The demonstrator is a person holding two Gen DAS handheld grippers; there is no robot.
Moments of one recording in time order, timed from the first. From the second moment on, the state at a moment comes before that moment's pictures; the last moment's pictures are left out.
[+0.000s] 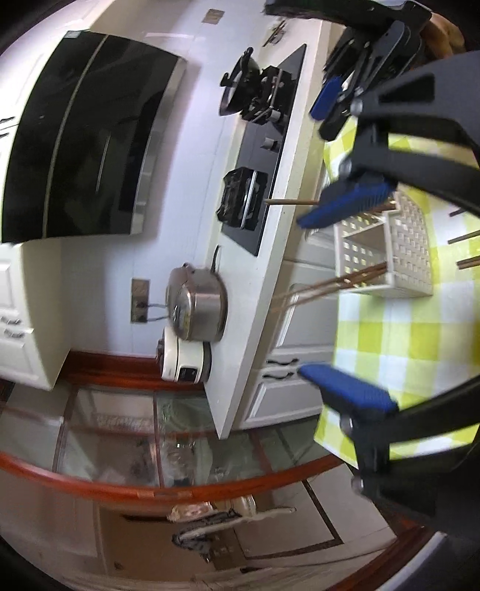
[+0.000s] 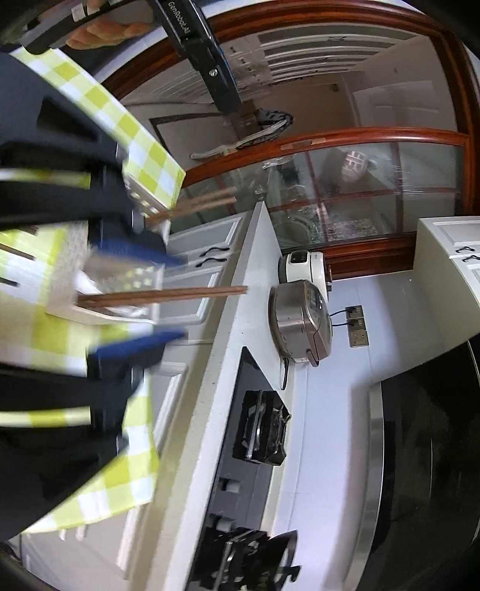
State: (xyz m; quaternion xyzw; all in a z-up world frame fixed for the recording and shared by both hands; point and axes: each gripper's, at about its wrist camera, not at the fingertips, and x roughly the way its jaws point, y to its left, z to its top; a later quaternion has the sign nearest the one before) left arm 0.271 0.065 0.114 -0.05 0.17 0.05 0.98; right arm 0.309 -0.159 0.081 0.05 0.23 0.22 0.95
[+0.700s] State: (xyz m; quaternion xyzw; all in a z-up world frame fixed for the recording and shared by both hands) left arm 0.170 0.044 -0.056 -0.06 0.28 0.05 0.96; right arm 0.206 -0.158 -0.063 0.04 0.35 0.20 0.92
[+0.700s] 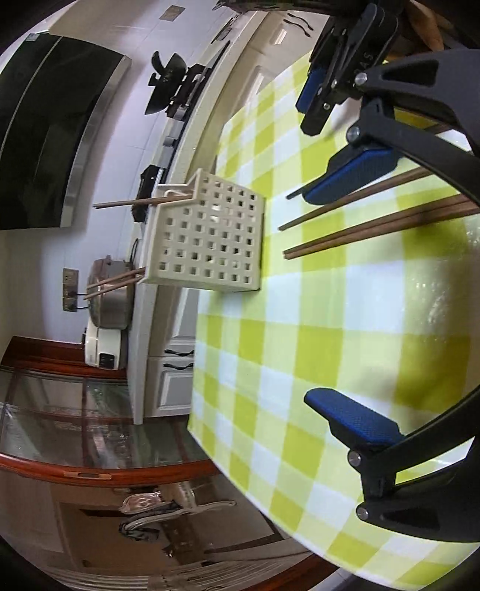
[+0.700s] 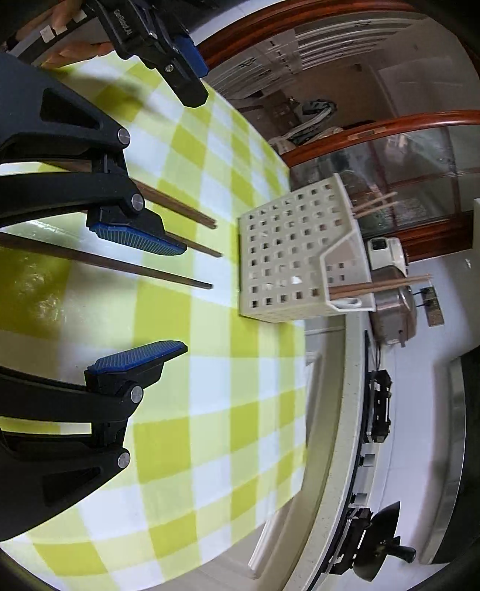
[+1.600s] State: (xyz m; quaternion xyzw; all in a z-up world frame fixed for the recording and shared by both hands) left arm 0.182 0.051 -0.078 -0.06 0.33 0.04 0.94; right arm 0.255 -0.090 -0.092 -0.08 0.44 0.20 0.87
